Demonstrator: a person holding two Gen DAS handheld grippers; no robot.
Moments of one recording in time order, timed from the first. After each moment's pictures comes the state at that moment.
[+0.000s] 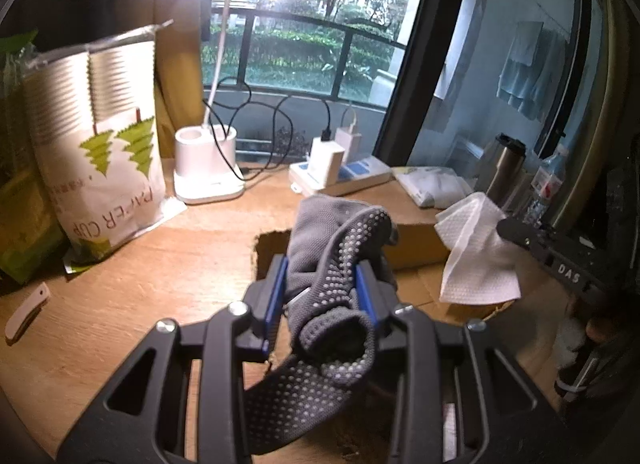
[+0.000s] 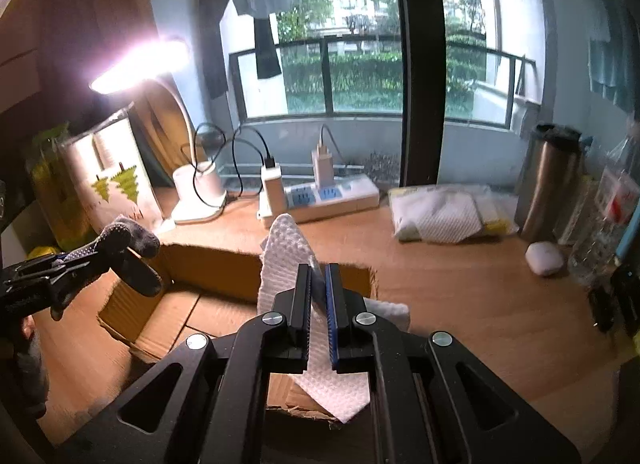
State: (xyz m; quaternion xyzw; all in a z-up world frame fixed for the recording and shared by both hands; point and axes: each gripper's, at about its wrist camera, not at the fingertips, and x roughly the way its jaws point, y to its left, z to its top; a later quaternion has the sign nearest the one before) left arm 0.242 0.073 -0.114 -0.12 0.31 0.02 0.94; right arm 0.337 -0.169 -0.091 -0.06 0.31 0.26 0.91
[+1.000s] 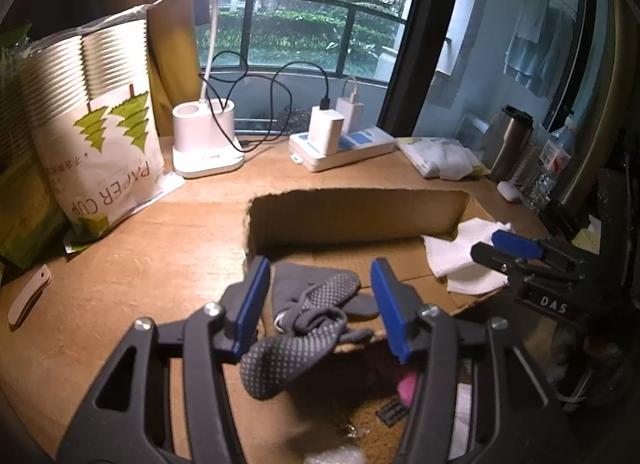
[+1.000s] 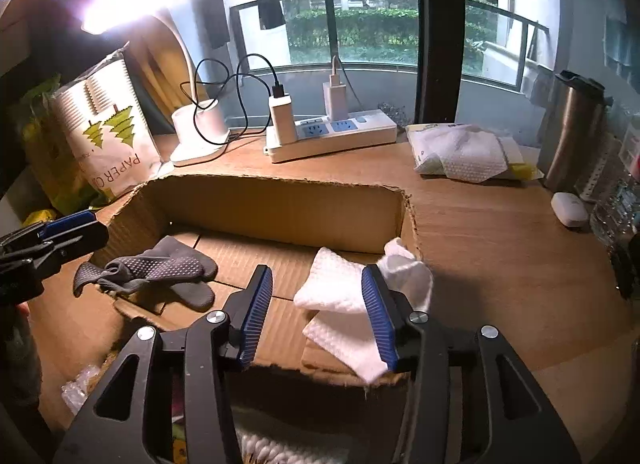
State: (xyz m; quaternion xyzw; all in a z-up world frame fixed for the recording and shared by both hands) left arm 0.238 0.057 -0.124 -0.11 0.35 0.03 0.93; right arm 0.330 -0.155 -0.129 -0.08 0.38 0.26 0.88
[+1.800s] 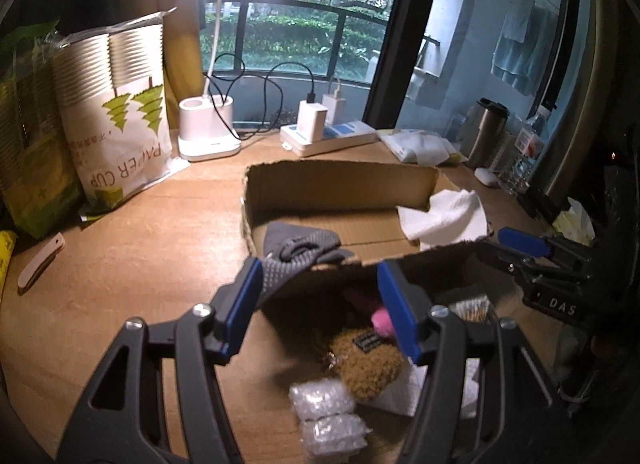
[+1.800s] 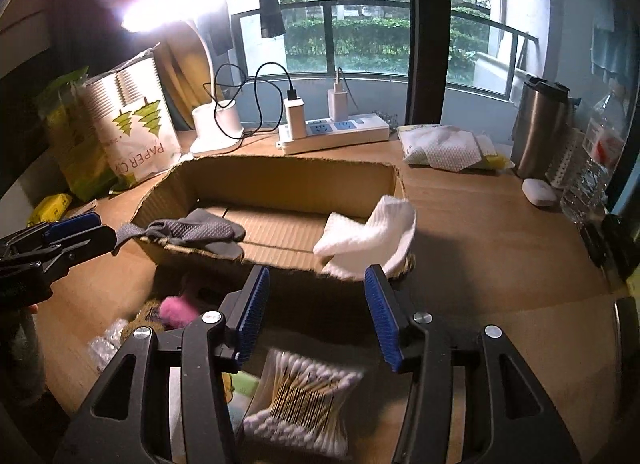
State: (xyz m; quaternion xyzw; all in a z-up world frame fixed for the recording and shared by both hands) left arm 0.179 0.043 -0.121 -0.11 0.34 0.01 0.93; right arm 0.260 -0.169 -0.114 -0.09 0.36 0.25 0.89
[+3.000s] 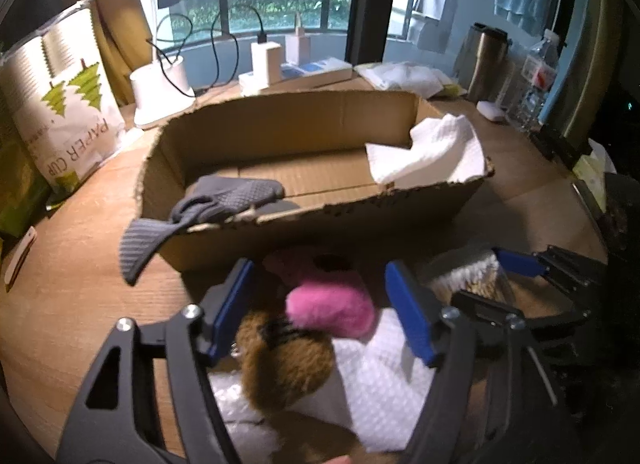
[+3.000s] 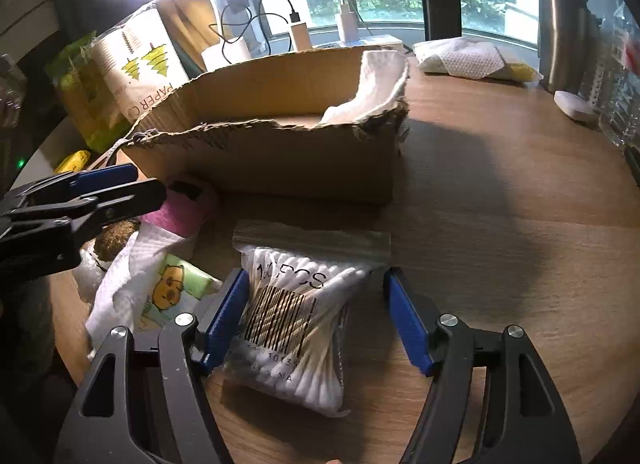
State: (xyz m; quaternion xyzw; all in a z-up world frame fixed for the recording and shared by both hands) left arm 0.224 -0.037 -0.159 -0.05 0.43 0.02 0.90; right arm 0.258 -0.211 -0.184 -0.06 0.44 0.31 0.84
